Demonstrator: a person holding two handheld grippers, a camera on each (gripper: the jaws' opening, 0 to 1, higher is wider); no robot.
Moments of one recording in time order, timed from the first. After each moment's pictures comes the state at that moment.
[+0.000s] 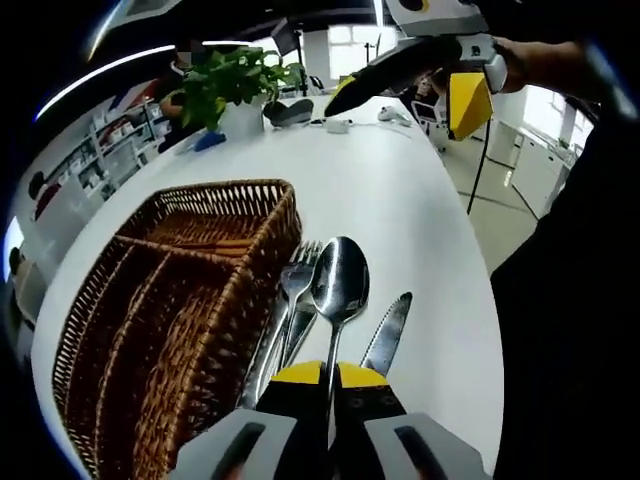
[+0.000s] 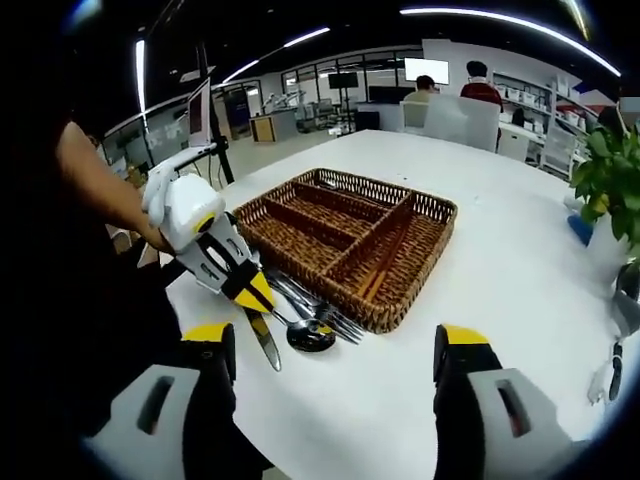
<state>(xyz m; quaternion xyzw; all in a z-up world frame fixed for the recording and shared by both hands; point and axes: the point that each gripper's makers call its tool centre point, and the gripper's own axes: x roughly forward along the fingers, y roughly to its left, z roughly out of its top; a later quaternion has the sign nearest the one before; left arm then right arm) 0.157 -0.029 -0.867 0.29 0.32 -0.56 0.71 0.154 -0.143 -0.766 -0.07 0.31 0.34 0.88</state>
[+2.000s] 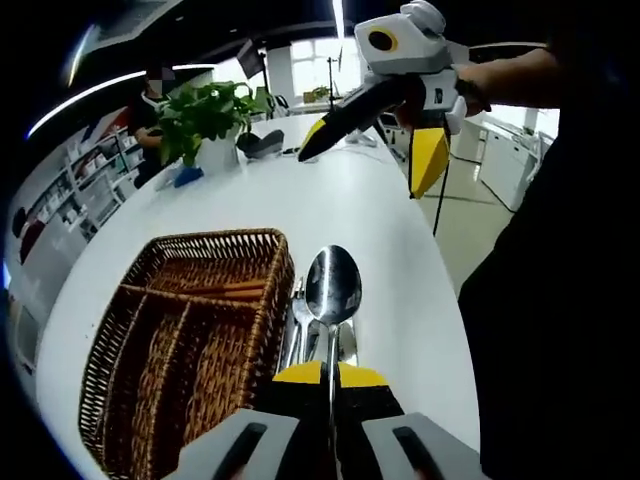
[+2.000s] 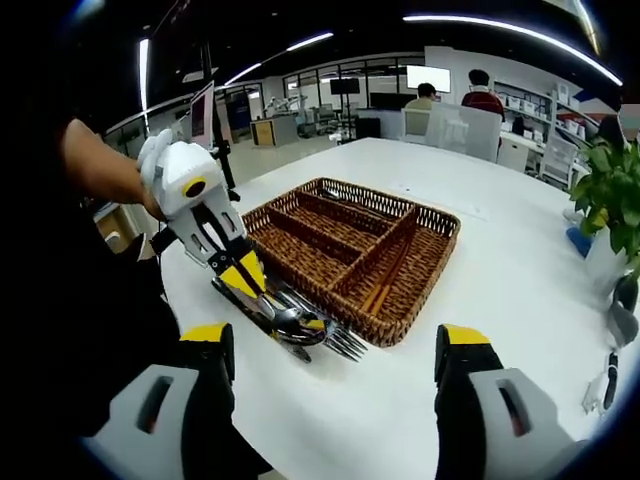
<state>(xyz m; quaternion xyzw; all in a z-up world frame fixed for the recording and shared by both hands) 0.152 -0.017 -0.804 0.29 0.27 -0.63 0.66 0.156 -0.131 -0.750 -0.07 0.30 0.34 0.89</state>
